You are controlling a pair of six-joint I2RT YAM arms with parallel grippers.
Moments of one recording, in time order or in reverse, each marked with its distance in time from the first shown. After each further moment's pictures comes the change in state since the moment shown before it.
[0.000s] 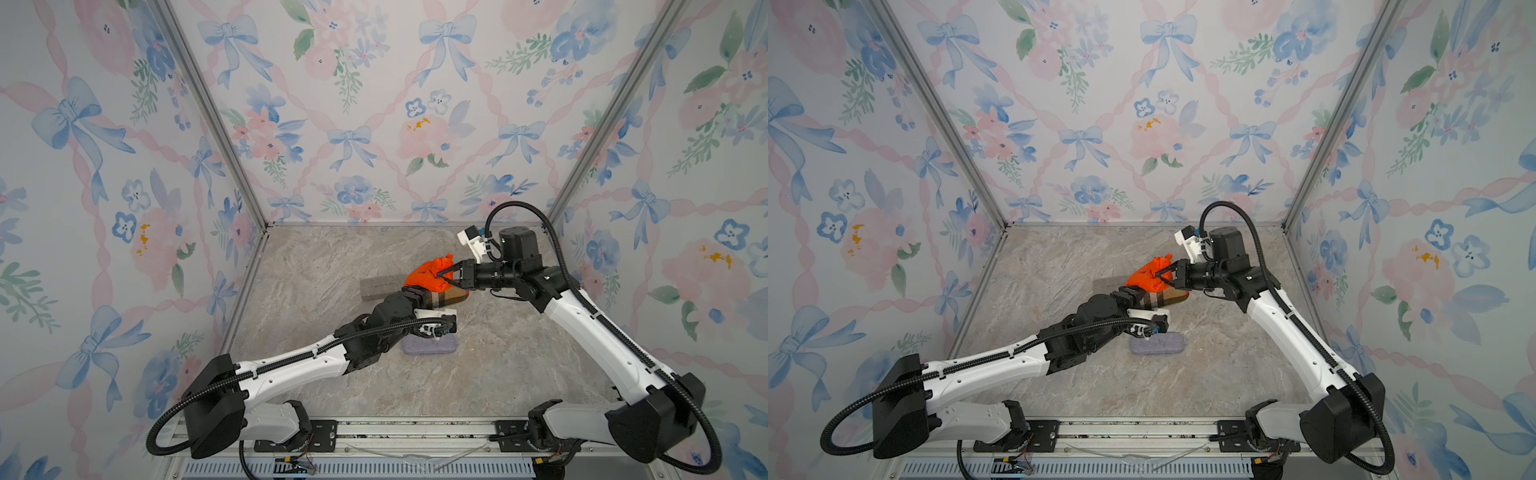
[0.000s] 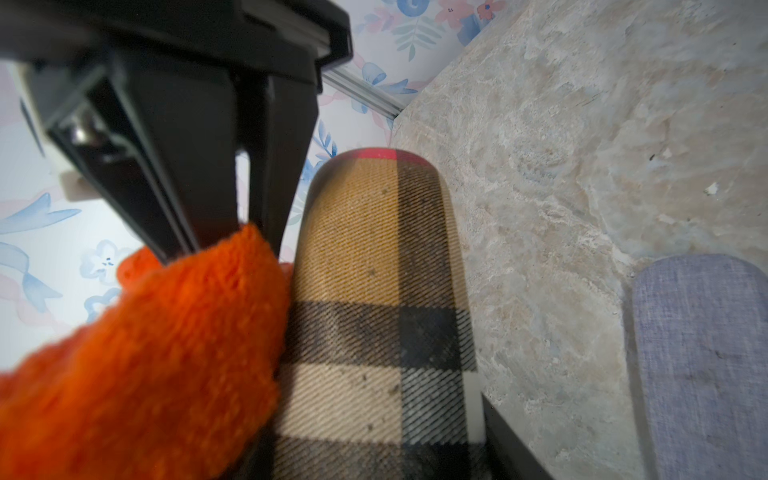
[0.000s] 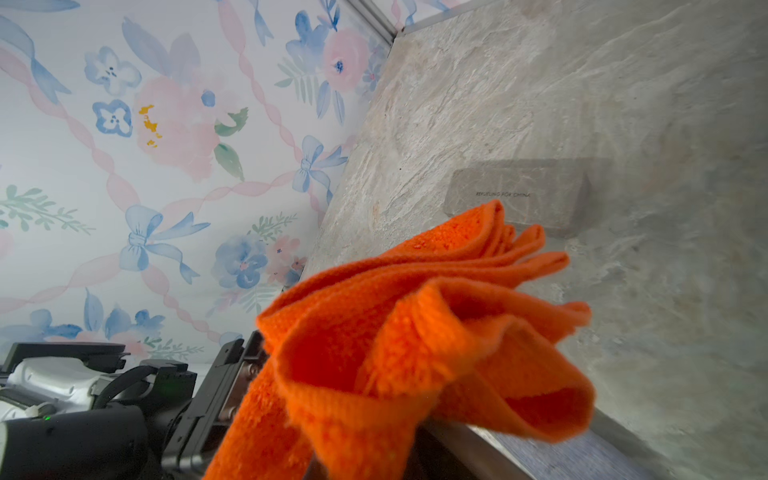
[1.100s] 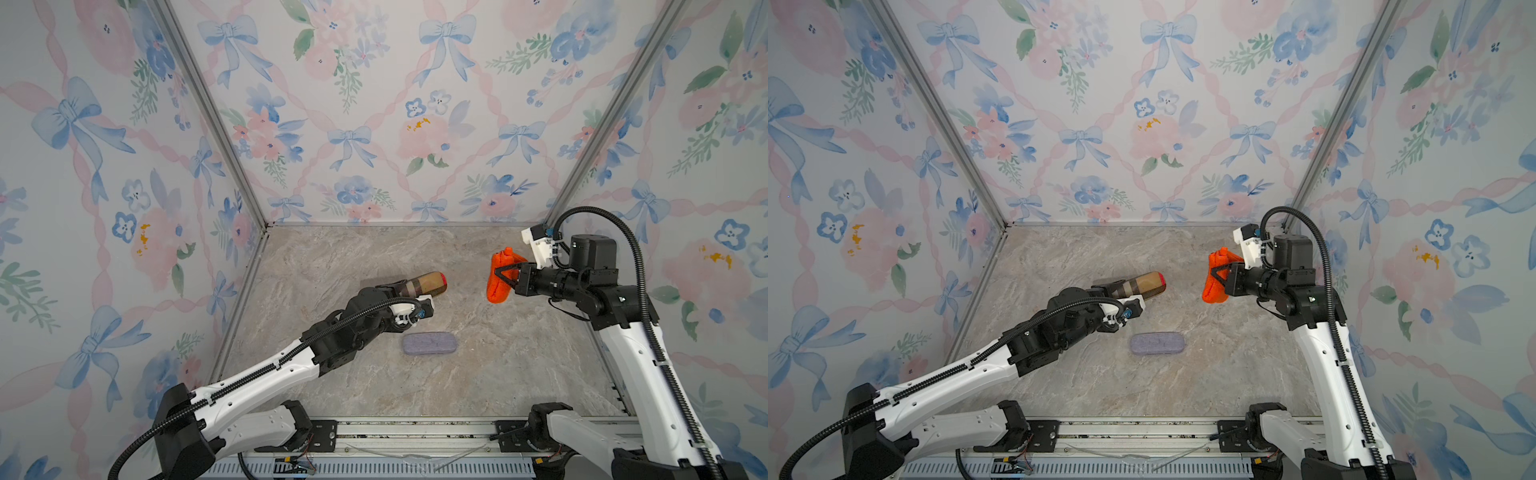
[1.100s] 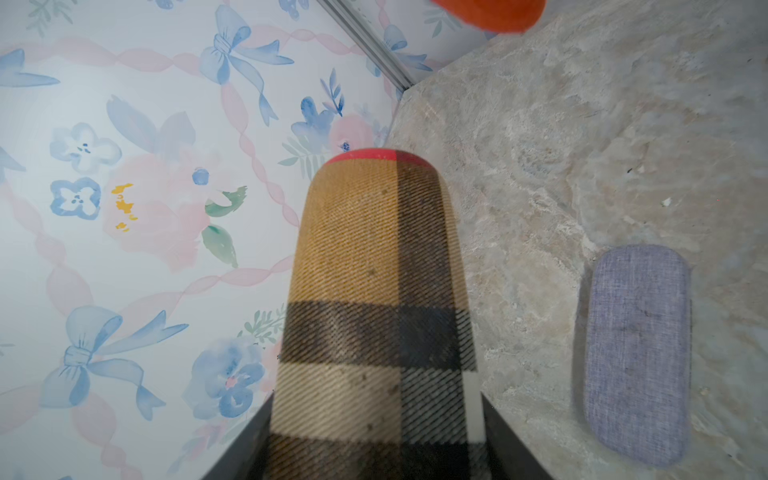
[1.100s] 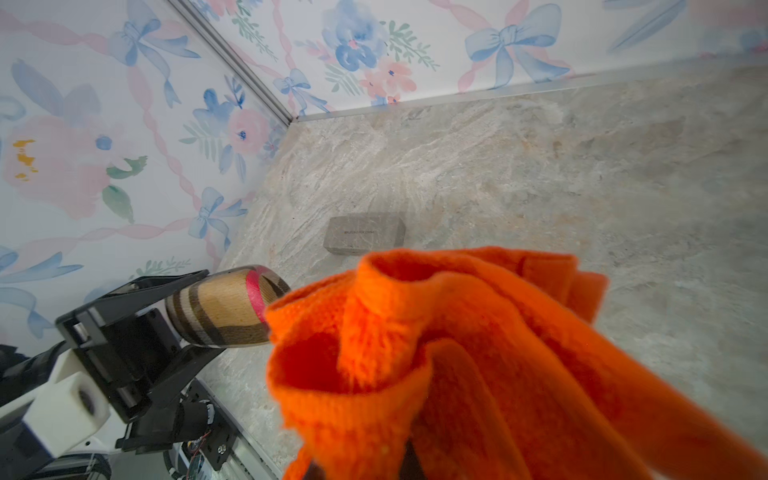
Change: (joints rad) left arm 0.084 -0.202 0.024 -0.288 0.080 -0.251; right arm -0.335 -0.274 0.047 -0.330 0.088 -0.307
